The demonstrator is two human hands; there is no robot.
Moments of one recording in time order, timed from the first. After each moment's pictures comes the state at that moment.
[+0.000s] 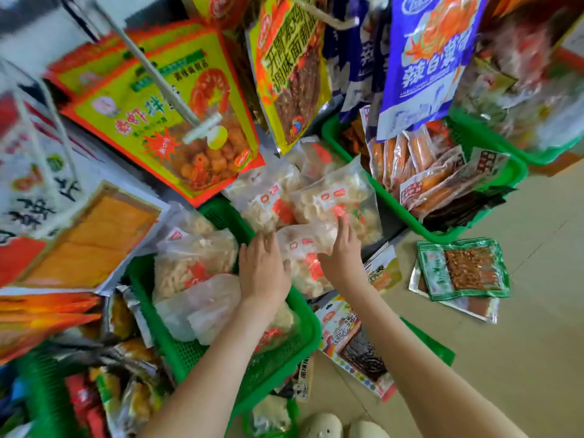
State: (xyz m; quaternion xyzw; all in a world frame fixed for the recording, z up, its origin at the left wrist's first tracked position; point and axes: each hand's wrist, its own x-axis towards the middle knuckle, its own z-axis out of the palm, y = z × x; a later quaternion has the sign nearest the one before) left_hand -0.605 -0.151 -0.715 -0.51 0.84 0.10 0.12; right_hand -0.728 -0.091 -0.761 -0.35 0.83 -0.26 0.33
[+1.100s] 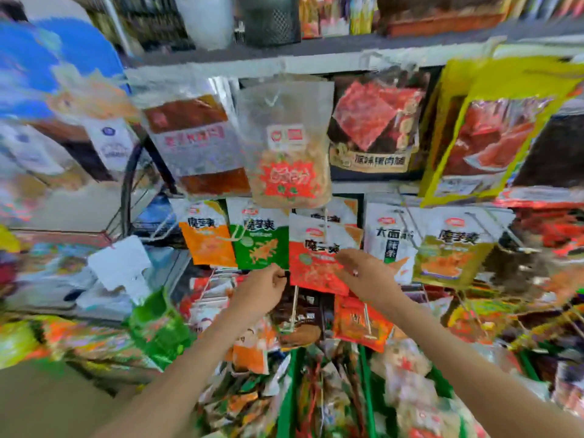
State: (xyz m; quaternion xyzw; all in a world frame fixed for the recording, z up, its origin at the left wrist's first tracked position) left_hand -0.064 -0.061 -0.171 -0.72 0.64 0.20 -0.16; right_hand -0.273 -0.086 -0.147 -0.76 0.54 -0.26 0.25
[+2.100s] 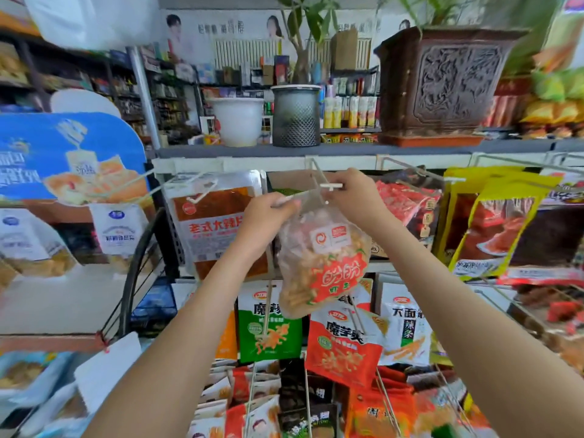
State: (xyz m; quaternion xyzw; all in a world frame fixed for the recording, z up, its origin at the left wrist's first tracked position) left_hand 0.004 -0.170 0.041 -0.52 0.63 0.24 -0.52; right_hand -0.157 -0.203 0.068 -0.74 0.53 -0.40 0.02
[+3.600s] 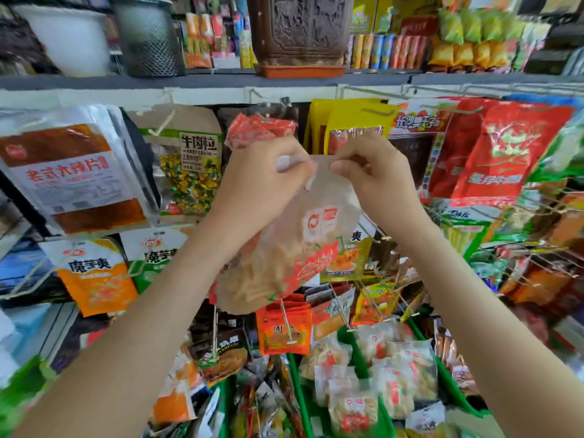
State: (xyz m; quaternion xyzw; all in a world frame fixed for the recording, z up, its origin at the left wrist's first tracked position) left_hand -0.199 -0.033 0.051 -0.42 0.78 0.11 -0.45; right_hand -0.370 -0.044 0.031 -0.70 0.48 -0.53 0.01
